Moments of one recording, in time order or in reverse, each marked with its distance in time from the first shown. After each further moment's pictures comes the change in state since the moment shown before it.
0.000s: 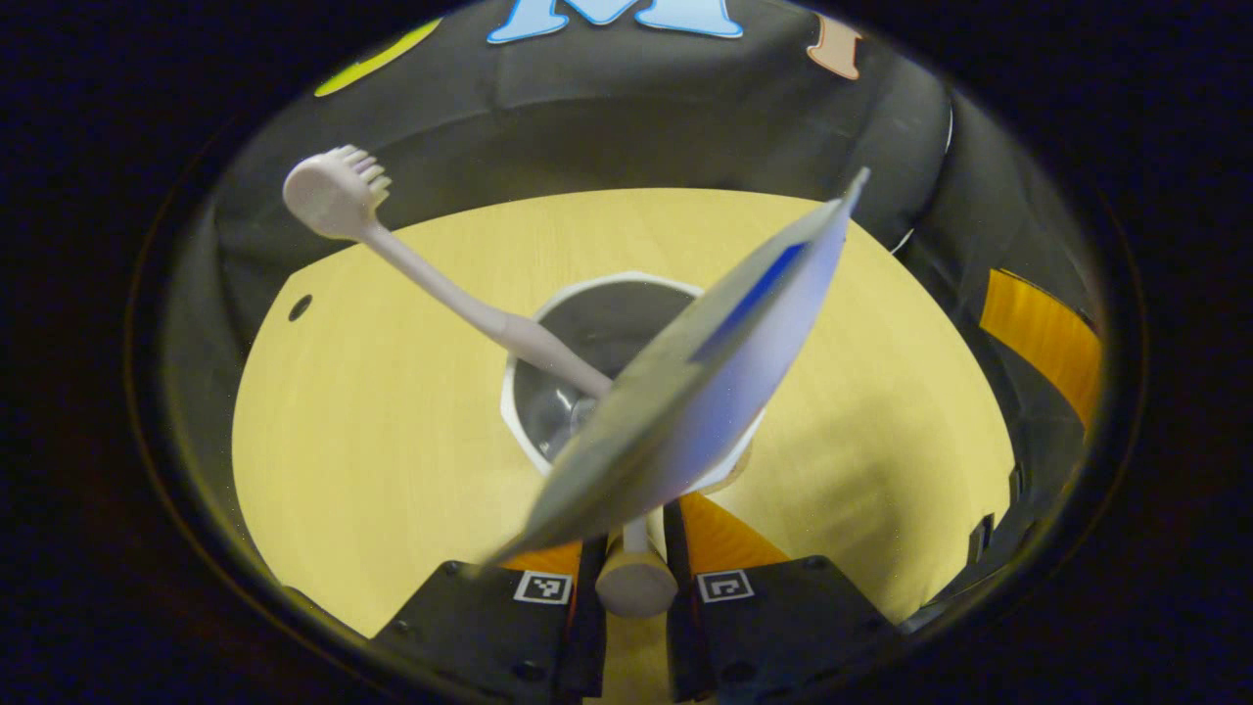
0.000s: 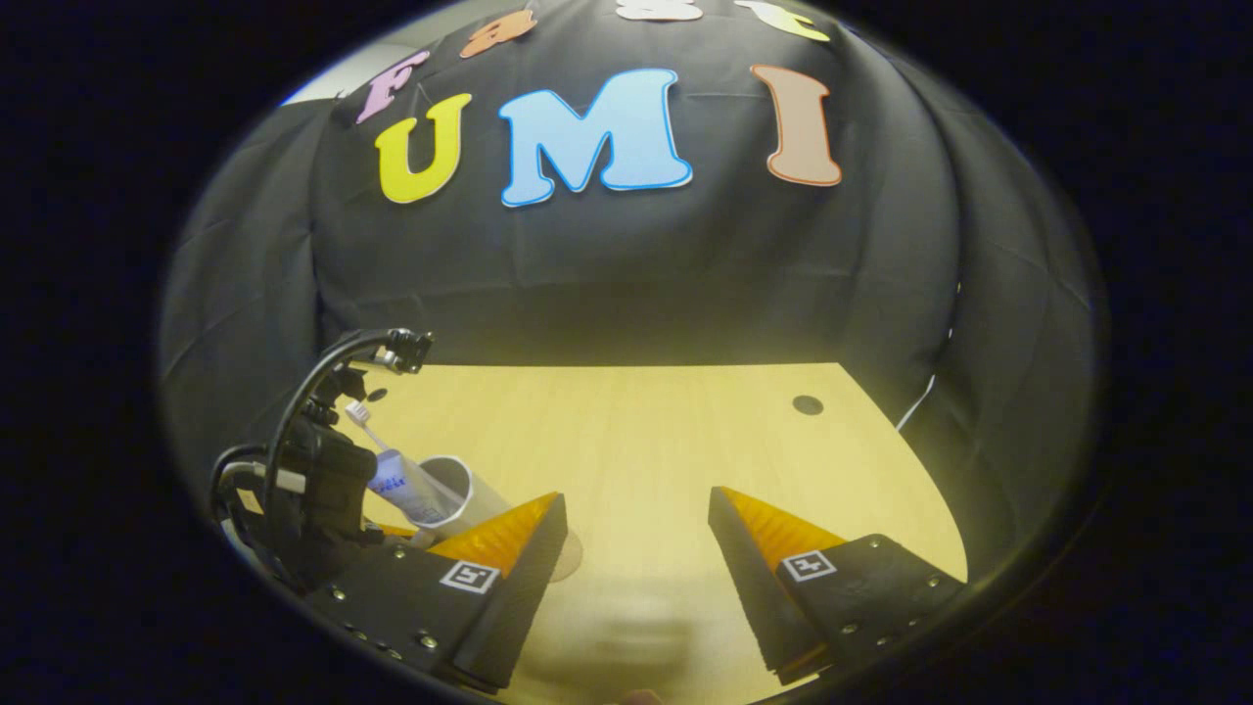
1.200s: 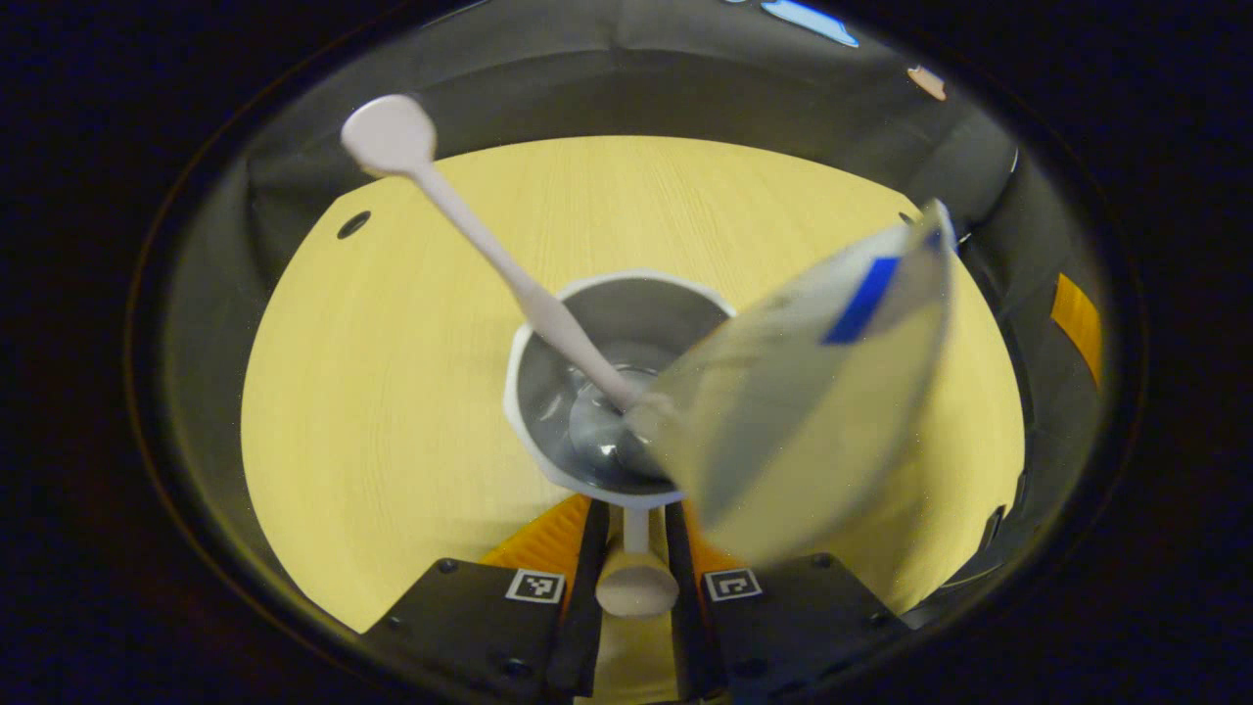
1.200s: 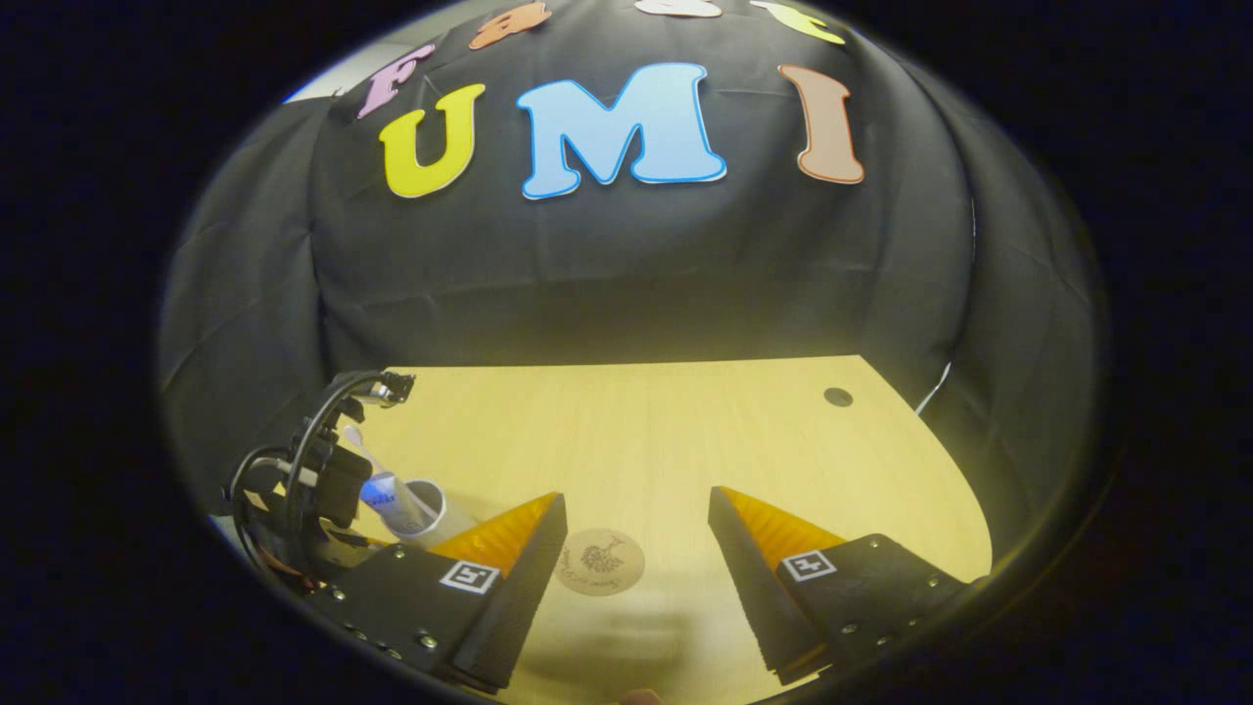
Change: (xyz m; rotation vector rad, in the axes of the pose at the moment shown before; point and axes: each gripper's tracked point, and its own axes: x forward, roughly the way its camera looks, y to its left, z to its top) left arm -0.011 0.127 -0.053 -0.101 0.164 0.079; right arm 0.006 0.065 0.005 0.012 0.015 0.003
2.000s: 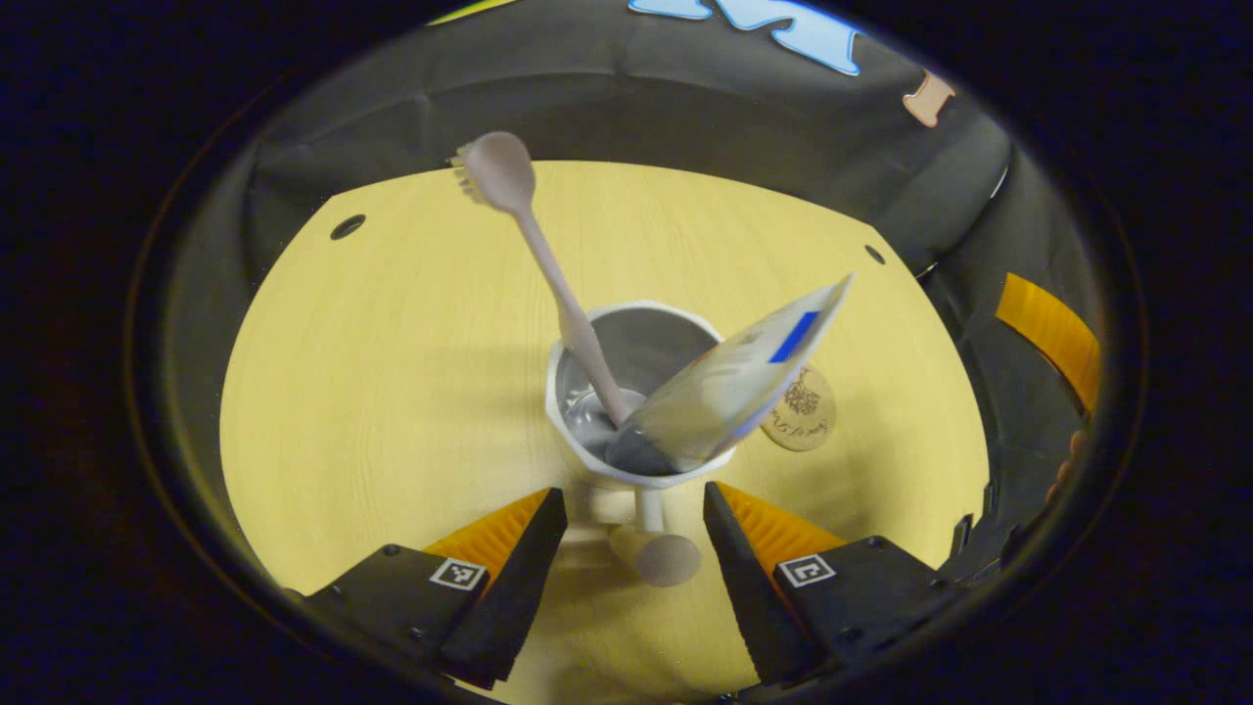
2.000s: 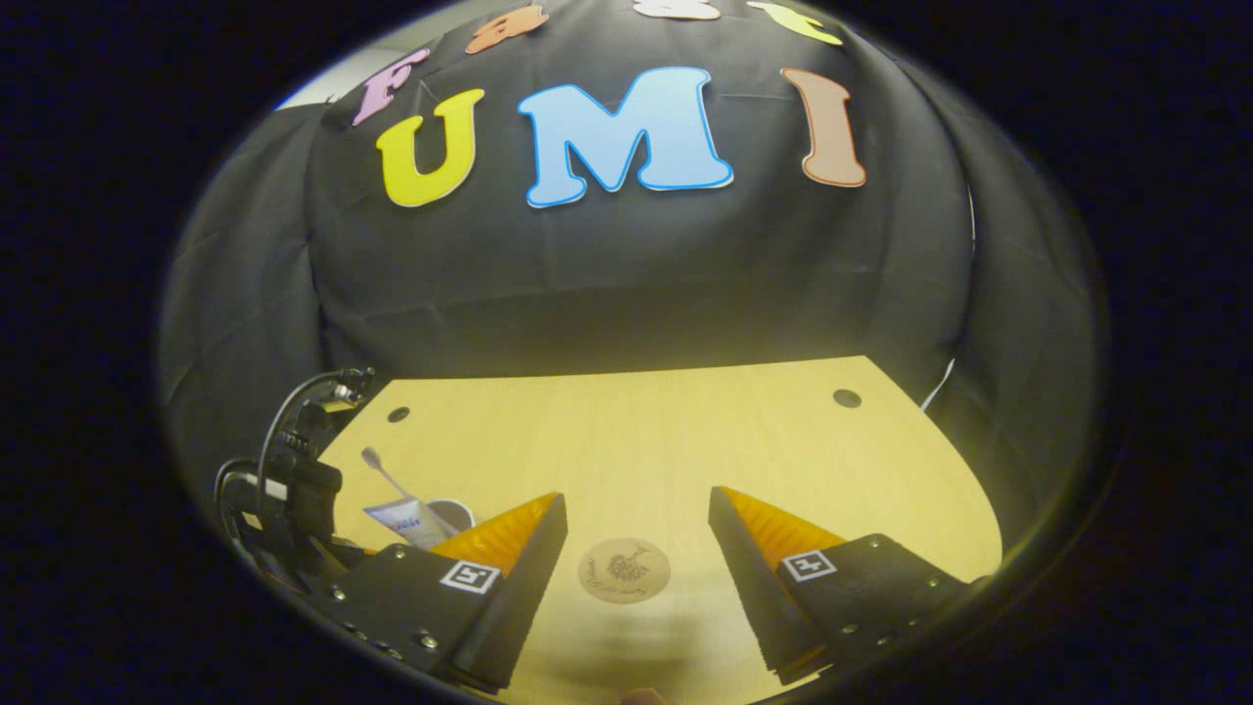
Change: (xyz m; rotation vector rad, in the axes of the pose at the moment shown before) left arm -0.020 0.004 0.007 -0.054 -0.064 -0.113; right arm 0.000 0.020 0.012 0.029 -0.018 -0.010
